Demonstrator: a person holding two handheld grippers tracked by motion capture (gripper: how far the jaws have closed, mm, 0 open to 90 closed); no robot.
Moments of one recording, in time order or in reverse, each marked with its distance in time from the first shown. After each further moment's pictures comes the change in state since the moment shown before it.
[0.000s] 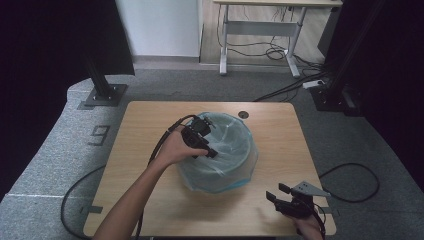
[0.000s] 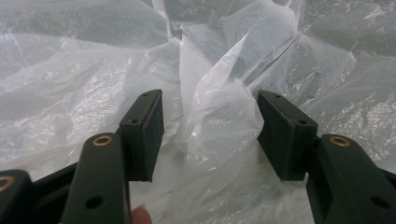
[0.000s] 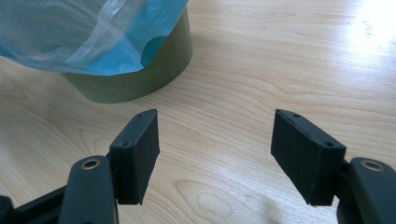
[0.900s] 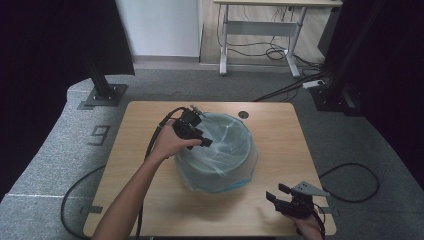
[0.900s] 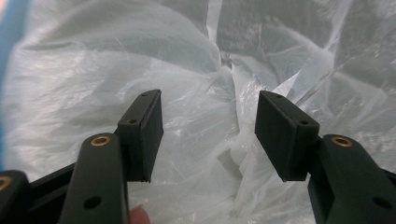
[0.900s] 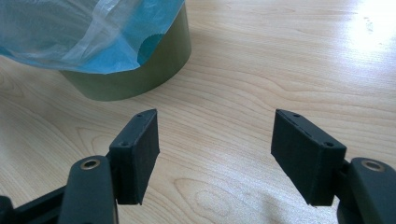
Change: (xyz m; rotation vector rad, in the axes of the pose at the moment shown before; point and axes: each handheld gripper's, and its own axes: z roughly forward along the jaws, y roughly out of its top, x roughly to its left) left arm 0.030 -0.005 -0.010 -0.104 0.012 -0.081; right arm -0.001 -0.001 0.001 0.009 -0.001 0.003
